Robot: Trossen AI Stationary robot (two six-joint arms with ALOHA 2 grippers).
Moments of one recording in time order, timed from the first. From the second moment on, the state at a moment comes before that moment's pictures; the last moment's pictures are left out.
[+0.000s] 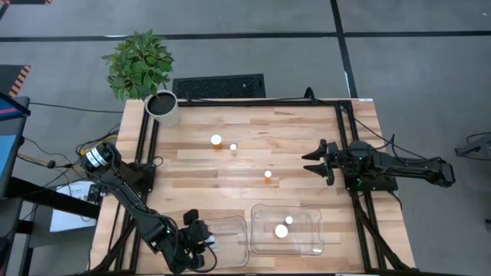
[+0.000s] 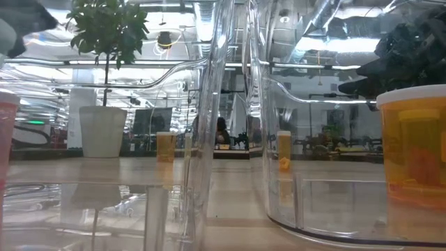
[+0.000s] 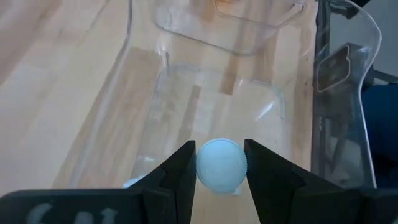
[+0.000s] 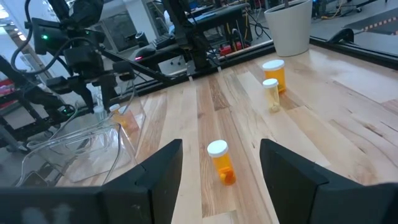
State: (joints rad) left arm -0.87 1.70 1.10 -0.44 -0.57 -1.03; right arm -0.18 0.17 0.00 0.04 -0.18 0.31
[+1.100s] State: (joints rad) left arm -0.79 1.78 1.10 -0.32 -0.72 -0.83; right arm -0.18 0.17 0.00 0.04 -0.18 0.31
